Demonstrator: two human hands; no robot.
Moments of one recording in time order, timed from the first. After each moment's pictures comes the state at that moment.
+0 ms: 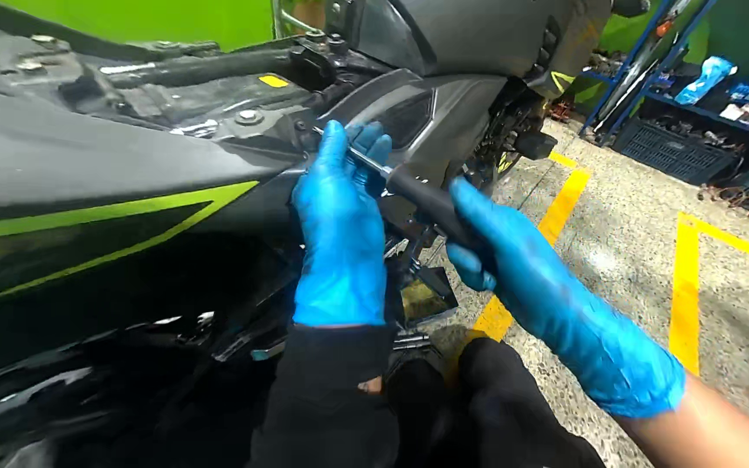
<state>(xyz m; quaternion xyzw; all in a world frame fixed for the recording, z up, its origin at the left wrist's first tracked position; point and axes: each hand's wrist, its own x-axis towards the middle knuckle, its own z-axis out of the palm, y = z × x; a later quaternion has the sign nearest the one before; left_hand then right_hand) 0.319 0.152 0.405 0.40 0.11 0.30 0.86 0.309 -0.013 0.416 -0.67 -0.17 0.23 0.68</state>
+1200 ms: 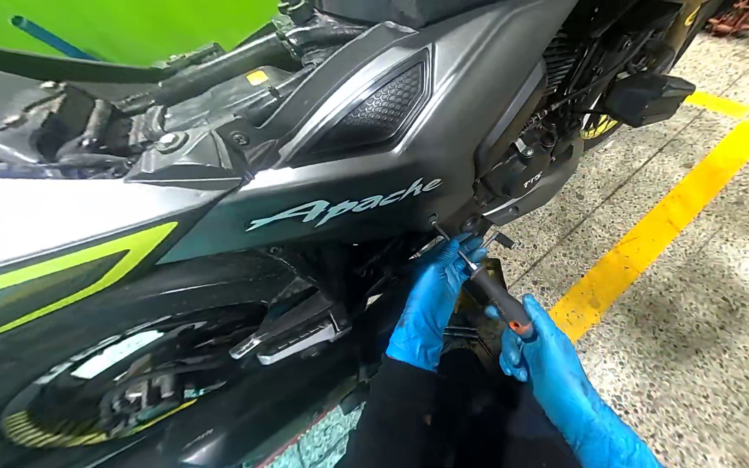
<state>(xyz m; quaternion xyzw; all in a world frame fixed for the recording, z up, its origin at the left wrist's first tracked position) 0.350 0.088 0.253 0.51 0.27 0.07 0.82 0.345 -0.081 0.220 -0.54 0.04 0.33 0.77</state>
